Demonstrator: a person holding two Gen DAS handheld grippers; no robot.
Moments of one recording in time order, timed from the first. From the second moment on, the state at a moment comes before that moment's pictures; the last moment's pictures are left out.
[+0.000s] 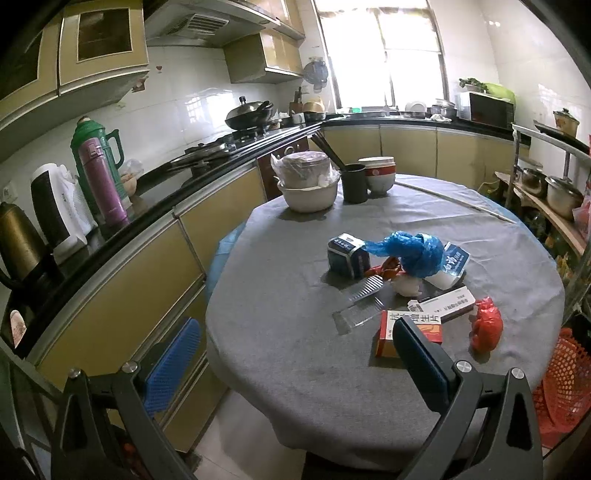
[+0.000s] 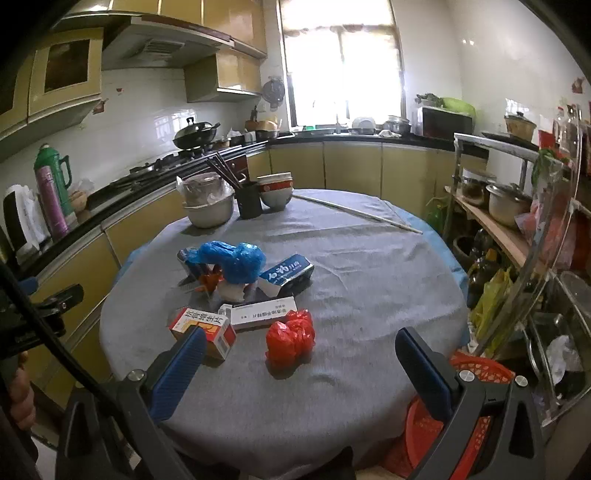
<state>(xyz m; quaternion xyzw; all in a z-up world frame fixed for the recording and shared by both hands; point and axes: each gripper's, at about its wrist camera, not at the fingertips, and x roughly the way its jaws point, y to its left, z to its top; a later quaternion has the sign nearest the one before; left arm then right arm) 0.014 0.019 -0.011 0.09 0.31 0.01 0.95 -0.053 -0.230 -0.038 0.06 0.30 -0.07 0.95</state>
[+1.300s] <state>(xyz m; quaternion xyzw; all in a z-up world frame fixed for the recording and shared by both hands) 0.026 0.014 -0.026 0.10 0.33 0.01 0.94 -0.042 -0.242 -0.058 0.09 0.33 -0.07 0.94</state>
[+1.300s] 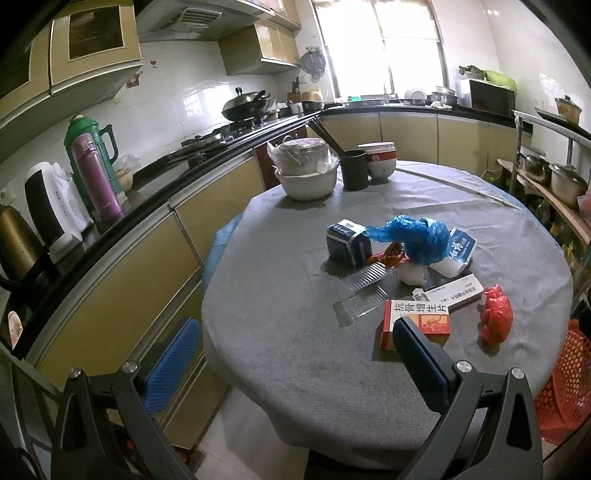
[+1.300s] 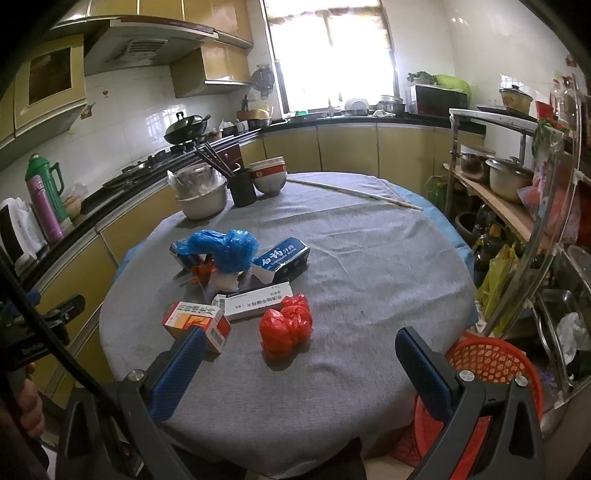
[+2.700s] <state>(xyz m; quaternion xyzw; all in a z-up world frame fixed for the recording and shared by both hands) 0.093 0.007 -0.086 0.06 0.43 -0.06 0.90 0.037 -0.282 -0.132 0.22 0.41 -0.02 0.89</state>
